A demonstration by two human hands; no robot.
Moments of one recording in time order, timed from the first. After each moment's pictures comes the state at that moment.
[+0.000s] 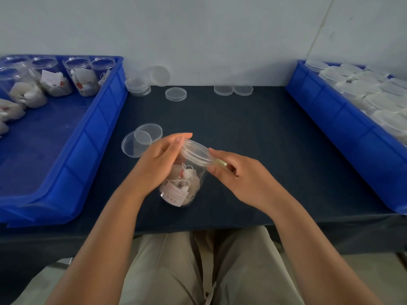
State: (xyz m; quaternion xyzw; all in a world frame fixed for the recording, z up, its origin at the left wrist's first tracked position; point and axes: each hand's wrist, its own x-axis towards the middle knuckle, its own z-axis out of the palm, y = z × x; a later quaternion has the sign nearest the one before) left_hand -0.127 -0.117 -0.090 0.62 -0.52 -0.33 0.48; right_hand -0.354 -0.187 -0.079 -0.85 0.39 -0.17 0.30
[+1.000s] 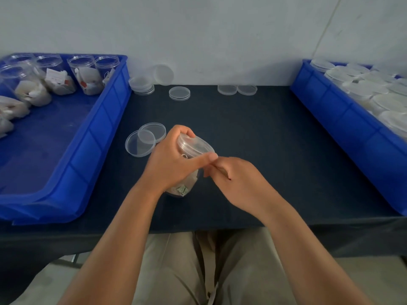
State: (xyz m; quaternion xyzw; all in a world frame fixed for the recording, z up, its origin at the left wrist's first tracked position) left_hand -0.142 -0.130 -0.088 0.68 -0.52 -0.21 0.47; right_hand -0.336 -0.176 -0.079 -0.87 0.36 -0.16 0.29
